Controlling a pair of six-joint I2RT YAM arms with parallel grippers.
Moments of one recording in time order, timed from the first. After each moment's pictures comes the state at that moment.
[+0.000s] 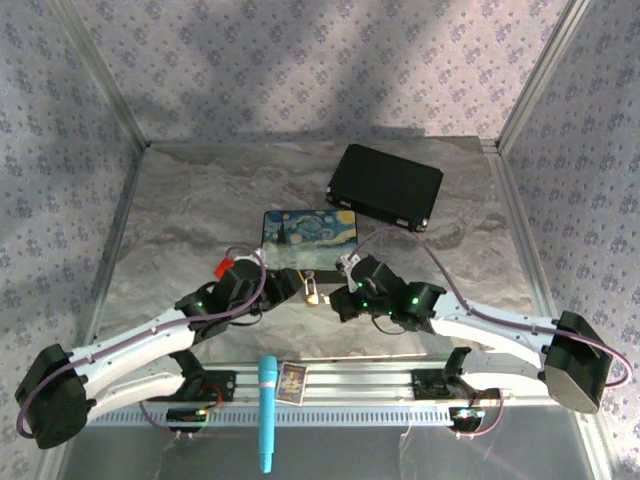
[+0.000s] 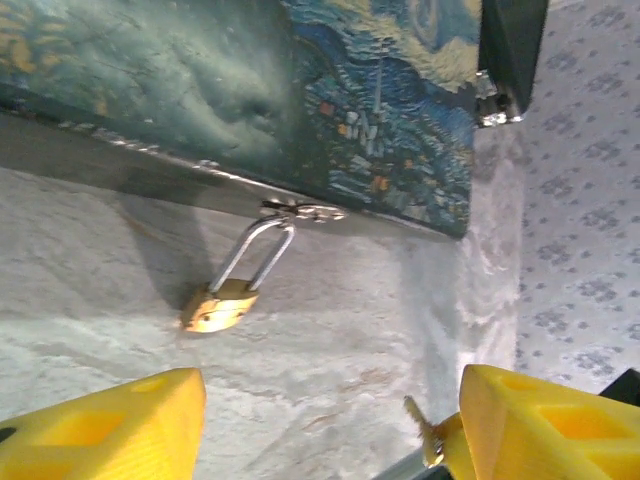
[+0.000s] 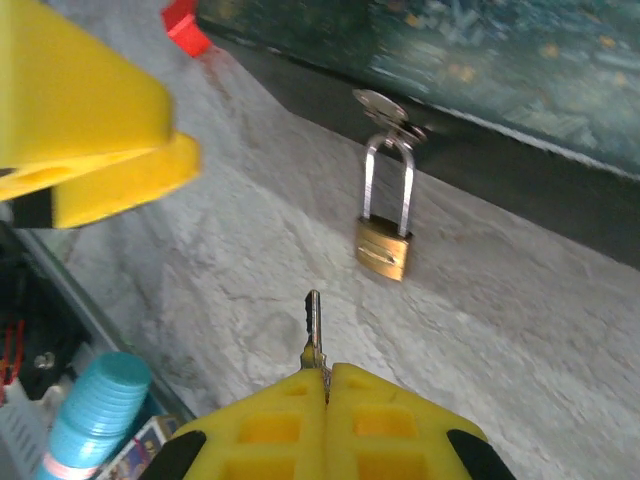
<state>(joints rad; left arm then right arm) -0.87 0.93 0.45 -0.08 0.03 -1.26 0.99 1.12 0.65 -0.23 -0.09 0.54</state>
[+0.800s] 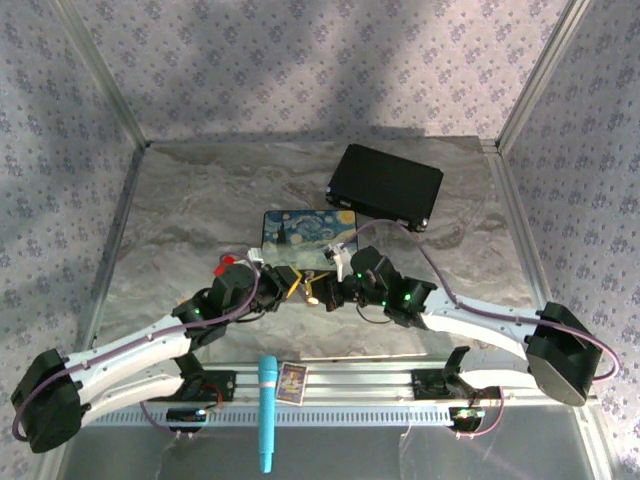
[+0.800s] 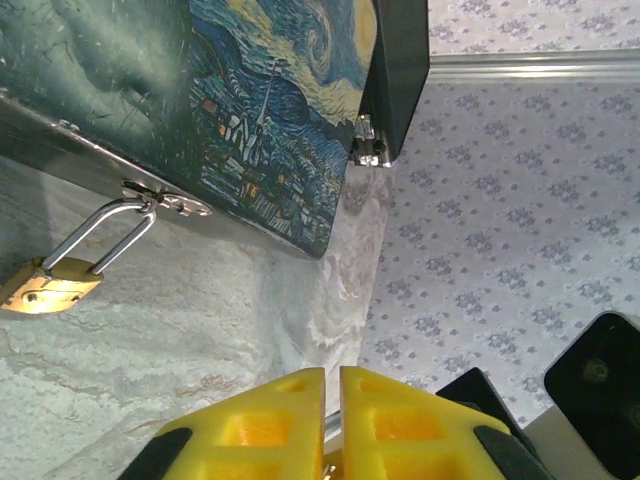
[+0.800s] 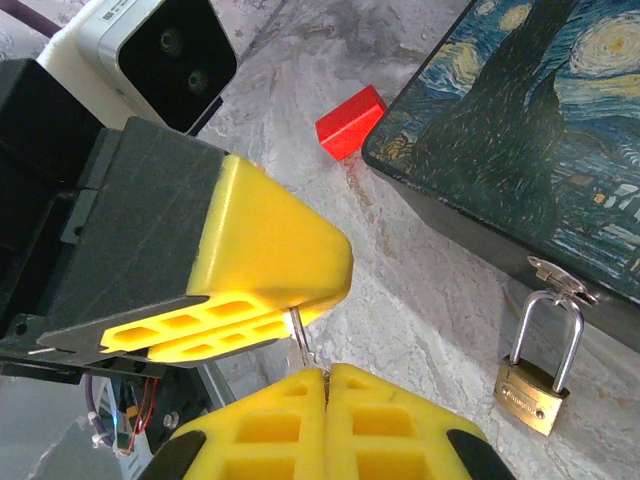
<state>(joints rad) -0.90 0.87 0.40 0.10 0.01 -1.56 0.96 1.21 0.64 0.11 -0.23 0.56</state>
